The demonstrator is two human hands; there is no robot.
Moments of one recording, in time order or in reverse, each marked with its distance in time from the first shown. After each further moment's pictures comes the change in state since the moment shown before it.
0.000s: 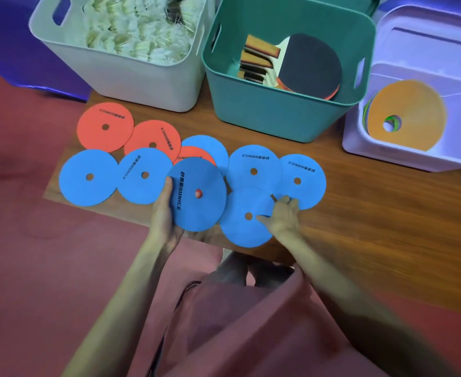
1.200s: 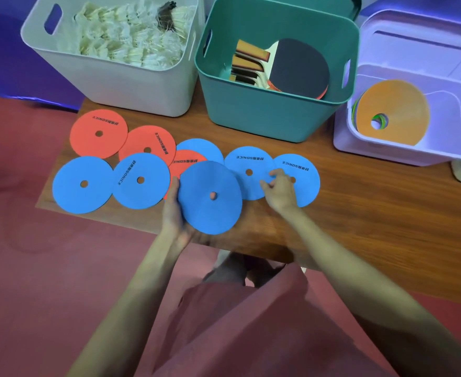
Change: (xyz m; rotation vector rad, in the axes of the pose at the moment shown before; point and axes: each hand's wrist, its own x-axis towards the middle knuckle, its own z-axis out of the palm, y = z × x) left_hand 0.006 -0.010 0.017 -0.166 -0.002 -0.152; right_hand 0.028 -0.019 -0.029 0.417 0.125 -0.169
